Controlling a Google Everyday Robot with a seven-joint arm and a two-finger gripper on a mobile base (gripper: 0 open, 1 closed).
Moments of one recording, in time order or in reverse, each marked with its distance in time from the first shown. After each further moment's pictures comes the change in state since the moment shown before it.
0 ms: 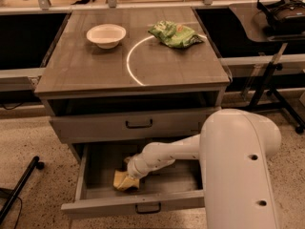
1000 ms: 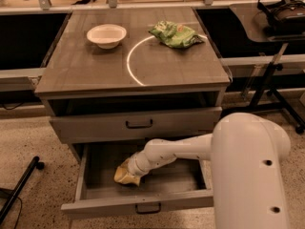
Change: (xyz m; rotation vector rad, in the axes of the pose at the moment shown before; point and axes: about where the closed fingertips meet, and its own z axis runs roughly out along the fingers) arm -0.011 0.004 -0.009 -0.044 -0.031 -0.038
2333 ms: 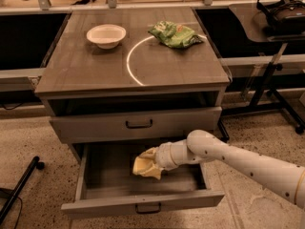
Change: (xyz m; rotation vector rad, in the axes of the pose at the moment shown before) arm -0.002 0.004 -0.150 0.030 -0.264 -0.087
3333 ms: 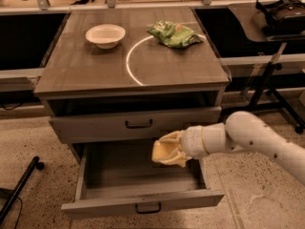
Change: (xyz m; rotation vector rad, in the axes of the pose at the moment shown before) arm -0.076 0.016 -0.147 0.086 -0.014 -0.130
